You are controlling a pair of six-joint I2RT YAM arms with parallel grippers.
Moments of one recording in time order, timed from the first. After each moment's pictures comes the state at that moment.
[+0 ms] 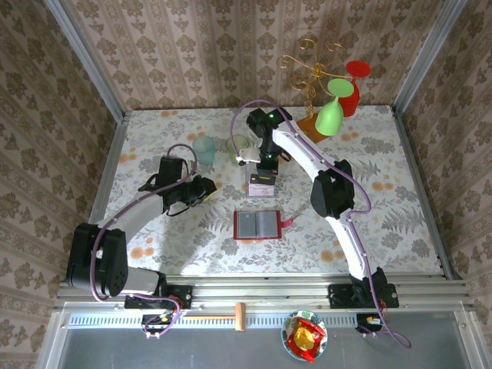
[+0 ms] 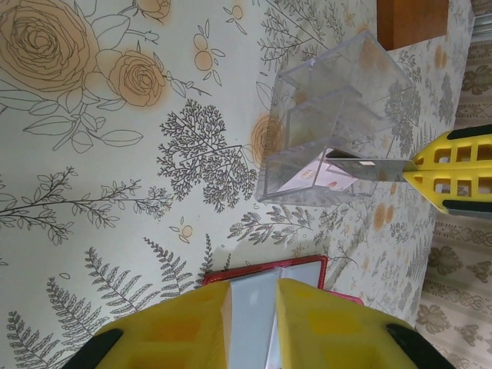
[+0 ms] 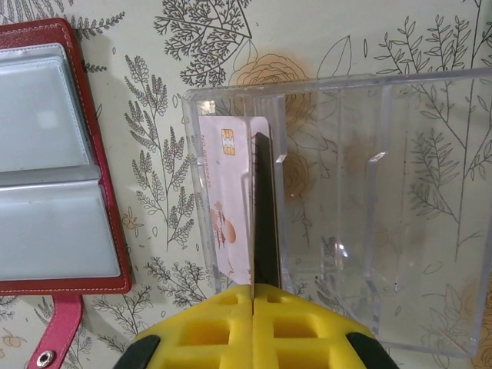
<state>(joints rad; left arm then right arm) -0.29 1.37 0.75 -0.24 0.55 -0.78 0.52 2.43 2.41 -1.51 -0.15 -0.92</state>
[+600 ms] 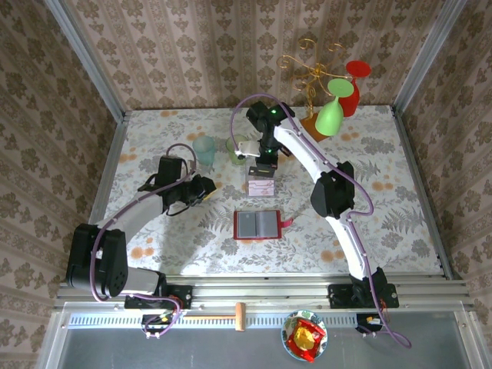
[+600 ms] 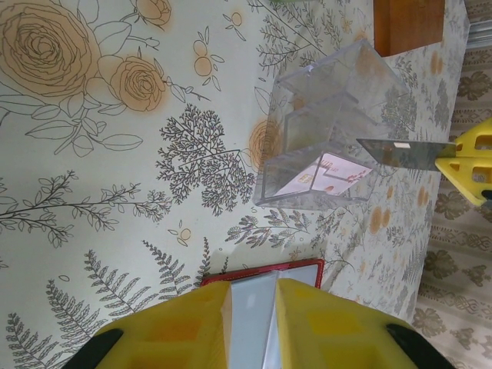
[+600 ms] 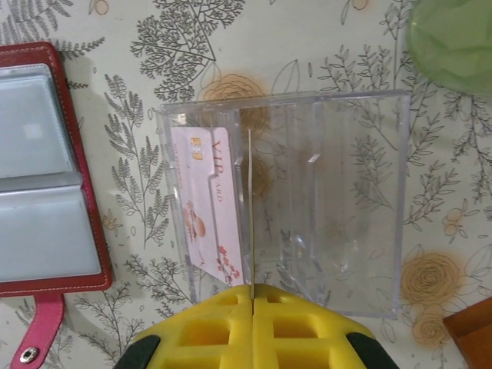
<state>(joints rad) -0.29 1.37 0.75 -0.23 0.55 -0.79 0.52 2.42 2.50 -1.52 -0.12 -0.92</state>
